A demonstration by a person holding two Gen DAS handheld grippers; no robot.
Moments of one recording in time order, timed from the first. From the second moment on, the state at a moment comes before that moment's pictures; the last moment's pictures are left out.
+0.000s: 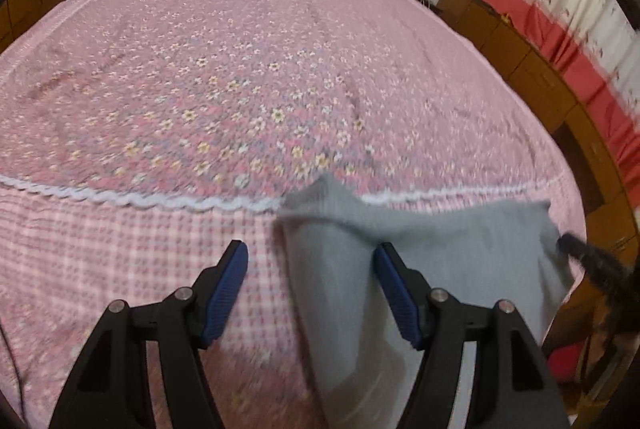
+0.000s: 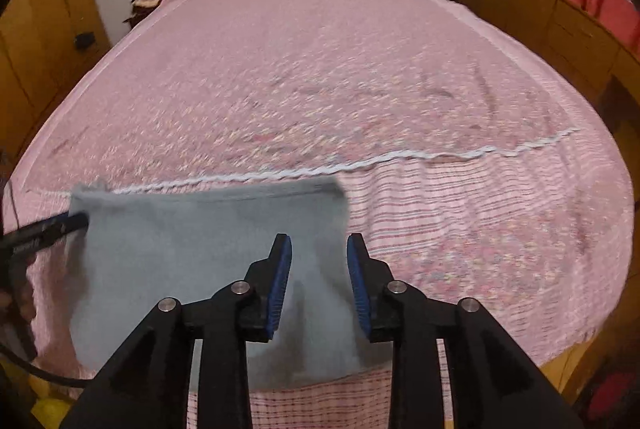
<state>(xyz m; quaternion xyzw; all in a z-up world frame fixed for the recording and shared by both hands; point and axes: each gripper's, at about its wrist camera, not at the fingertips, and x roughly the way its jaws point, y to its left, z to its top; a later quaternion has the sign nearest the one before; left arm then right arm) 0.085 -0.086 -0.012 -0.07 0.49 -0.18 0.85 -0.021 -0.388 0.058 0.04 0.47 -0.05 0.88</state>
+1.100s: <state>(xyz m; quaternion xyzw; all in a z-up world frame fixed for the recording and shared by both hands) 0.067 -0.103 0.024 -0.06 0.45 -0.24 0.86 0.012 -0.349 0.029 0.03 0.47 0.00 0.88</state>
